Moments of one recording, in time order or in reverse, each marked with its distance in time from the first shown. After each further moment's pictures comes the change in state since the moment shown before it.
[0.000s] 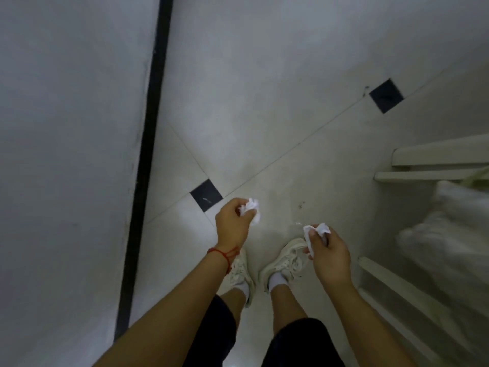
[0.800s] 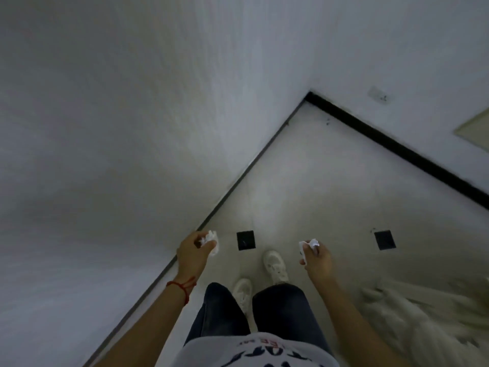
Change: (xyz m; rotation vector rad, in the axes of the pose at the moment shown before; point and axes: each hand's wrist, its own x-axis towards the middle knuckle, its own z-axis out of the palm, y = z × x) left_hand -0.210 0.082 -0.320 -0.265 0.449 -0.126; right_hand -0.211 -0.227 0.018 -0.337 -0.298 -0.362
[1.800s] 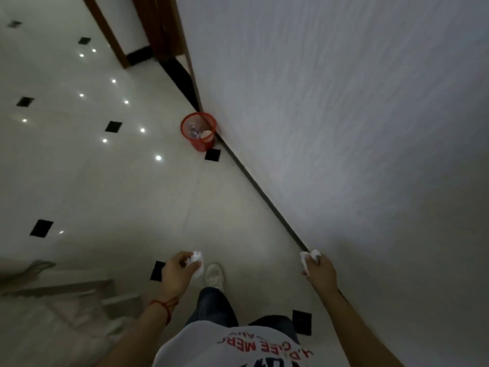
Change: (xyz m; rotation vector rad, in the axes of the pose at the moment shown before) left_hand -0.341 -0.189 0.022 -0.822 1.309 -0.977; right_hand -0.178 -0.038 0.242 -1.217 -1.288 -0.793
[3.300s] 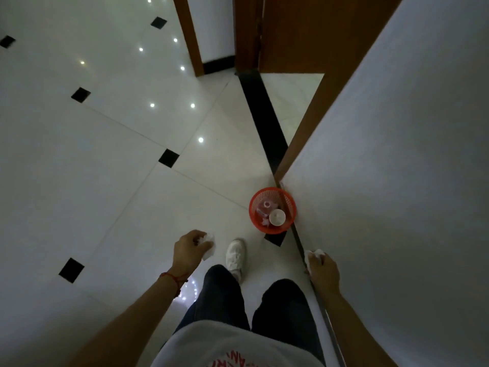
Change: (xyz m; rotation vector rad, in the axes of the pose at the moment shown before) left_hand 0.645 0.207 -0.251 -0.035 0.080 -0.219; right_hand 0.373 -0.570 0.373 -0.241 -0.141 -0.035
